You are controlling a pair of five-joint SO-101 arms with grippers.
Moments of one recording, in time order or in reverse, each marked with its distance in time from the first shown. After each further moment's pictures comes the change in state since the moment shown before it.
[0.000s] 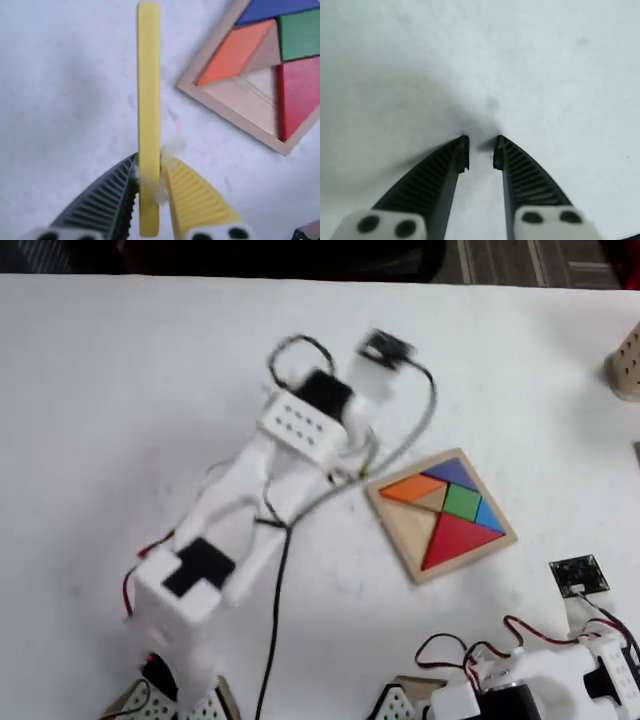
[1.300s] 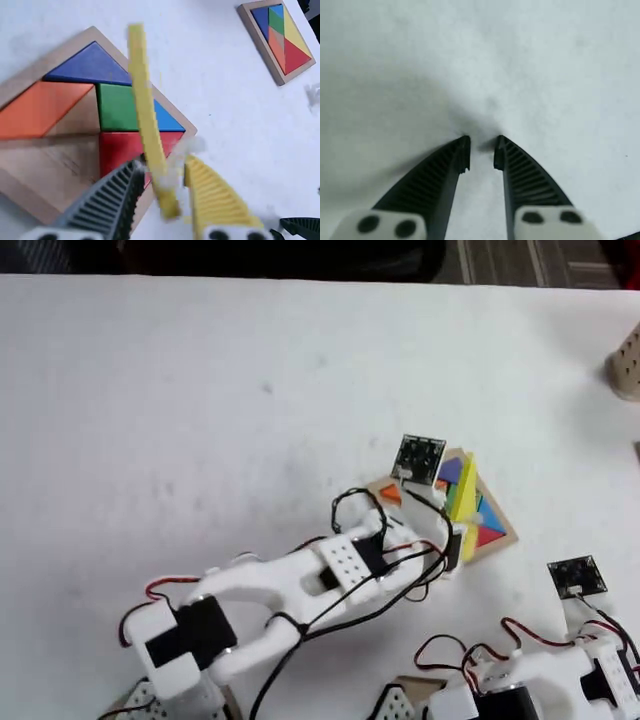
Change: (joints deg) left arm 22.2 -12.6 56.9 -84.5 36.4; right arm 0.0 -0.2 1.4 -1.5 0.0
